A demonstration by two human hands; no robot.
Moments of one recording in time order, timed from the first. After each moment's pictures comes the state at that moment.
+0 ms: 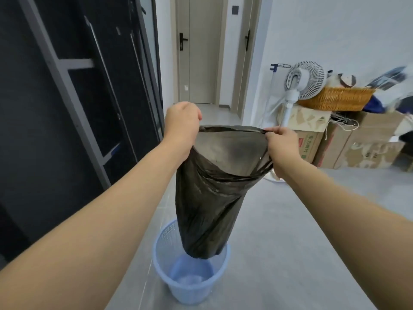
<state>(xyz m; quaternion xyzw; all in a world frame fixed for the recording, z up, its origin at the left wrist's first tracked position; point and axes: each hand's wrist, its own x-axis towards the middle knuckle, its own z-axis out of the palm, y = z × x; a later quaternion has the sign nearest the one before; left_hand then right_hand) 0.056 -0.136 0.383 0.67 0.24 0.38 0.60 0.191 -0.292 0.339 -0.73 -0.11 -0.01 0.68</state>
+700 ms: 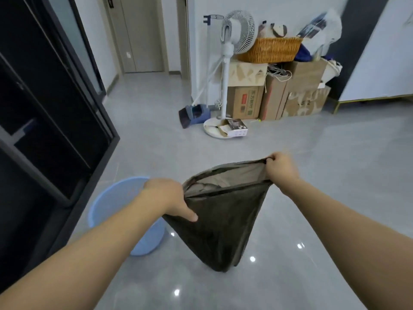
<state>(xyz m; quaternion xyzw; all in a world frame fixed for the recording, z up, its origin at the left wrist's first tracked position) 0.052 -0.307 0.205 0.97 0.12 -0.20 -0.04 0.206 -0.547 0.181 -0.92 -0.03 -0.02 0.39</state>
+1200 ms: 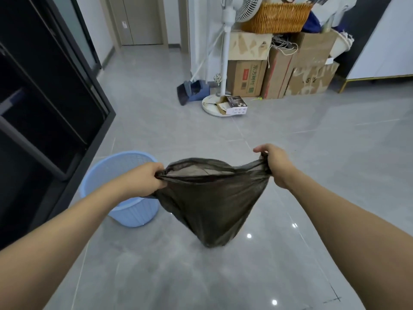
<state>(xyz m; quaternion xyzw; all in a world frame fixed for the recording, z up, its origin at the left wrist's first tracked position) 0.022 -0.280 0.160 0.93 0.15 -0.09 0.33 0.184 -0.570 0.152 -0.77 0.02 0.16 0.61</state>
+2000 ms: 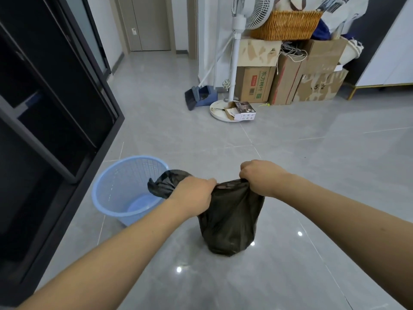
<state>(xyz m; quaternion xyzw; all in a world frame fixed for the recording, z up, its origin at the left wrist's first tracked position) 0.049 -0.346 0.121 1.00 -0.05 0.01 0.05 0.162 -0.522 0.158 -0.88 -0.47 0.04 -0.11</state>
